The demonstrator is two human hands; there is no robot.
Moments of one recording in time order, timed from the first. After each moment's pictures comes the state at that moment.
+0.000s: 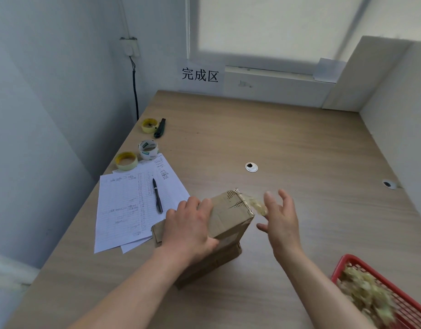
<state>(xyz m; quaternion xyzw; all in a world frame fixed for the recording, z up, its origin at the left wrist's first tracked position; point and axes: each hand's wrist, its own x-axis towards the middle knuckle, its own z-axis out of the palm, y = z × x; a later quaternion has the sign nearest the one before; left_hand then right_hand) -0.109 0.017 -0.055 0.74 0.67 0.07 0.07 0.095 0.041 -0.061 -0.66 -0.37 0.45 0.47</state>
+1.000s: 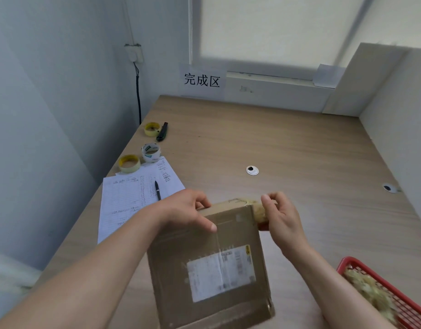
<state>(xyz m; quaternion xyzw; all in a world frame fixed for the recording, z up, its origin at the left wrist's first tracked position) -0.149 0.057 0.001 0.66 0.60 0.04 0.46 0.104 0.042 -0.049 -0.60 -0.50 0.43 0.44</state>
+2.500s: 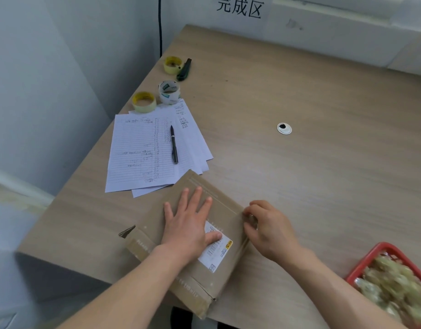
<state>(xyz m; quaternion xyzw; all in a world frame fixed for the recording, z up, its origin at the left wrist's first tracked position) -0.124 -0.037 -0.181 0.67 0.71 -0.03 0.22 0.088 0.009 -0.155 -0.54 -0.80 0.23 0.09</state>
